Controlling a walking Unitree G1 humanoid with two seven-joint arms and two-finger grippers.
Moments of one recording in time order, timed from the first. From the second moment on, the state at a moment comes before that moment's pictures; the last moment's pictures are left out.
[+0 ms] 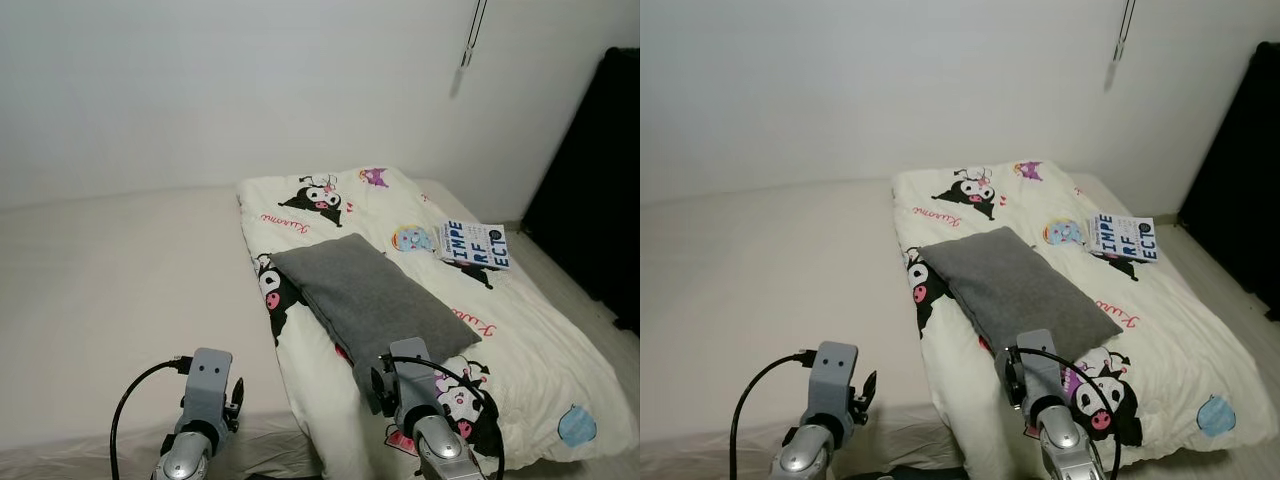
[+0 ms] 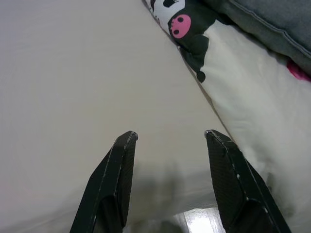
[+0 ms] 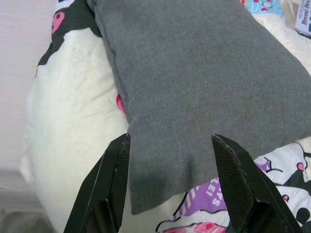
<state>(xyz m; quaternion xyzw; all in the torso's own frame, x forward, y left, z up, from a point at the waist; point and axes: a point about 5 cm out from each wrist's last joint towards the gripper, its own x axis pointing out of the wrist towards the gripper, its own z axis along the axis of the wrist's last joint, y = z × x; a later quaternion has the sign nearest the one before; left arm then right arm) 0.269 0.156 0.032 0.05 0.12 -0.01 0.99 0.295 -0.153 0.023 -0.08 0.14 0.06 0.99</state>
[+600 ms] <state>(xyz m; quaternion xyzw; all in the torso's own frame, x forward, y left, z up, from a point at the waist) 0.273 0.178 0.048 0.04 0.10 0.01 0.99 0.299 -0.147 0.032 -0.06 0.11 0.04 0.99</state>
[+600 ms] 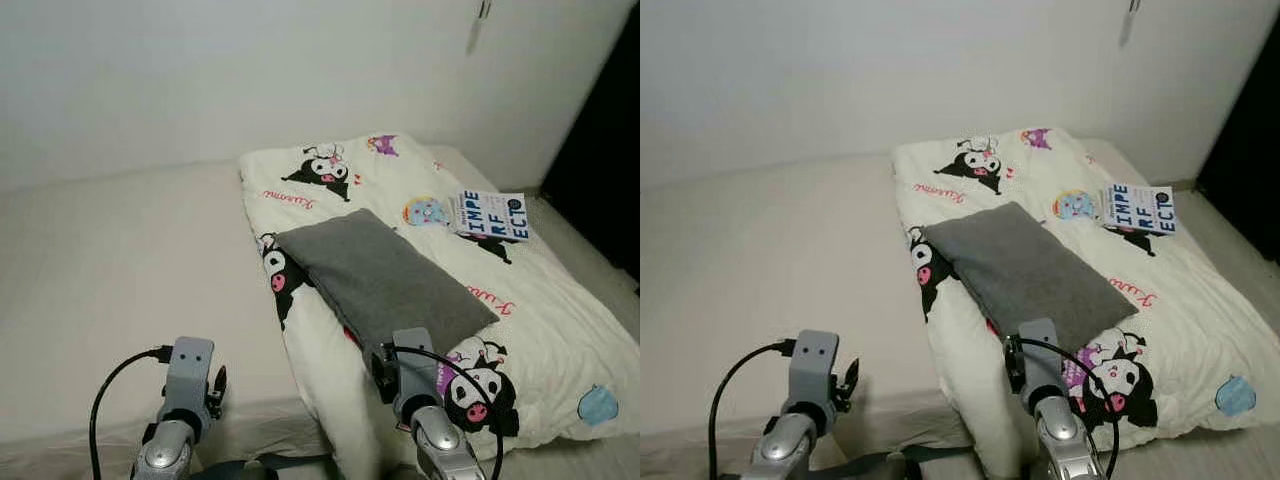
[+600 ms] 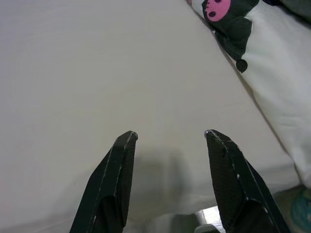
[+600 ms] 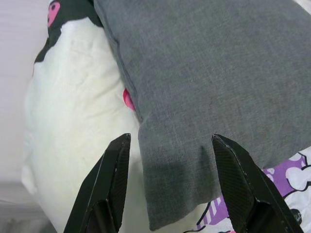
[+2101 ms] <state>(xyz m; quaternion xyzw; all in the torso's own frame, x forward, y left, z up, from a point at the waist) 0.269 0.169 0.050 0.04 0.10 0.01 0.99 0.306 -0.148 0.036 -0.06 0.11 0.05 0.99</state>
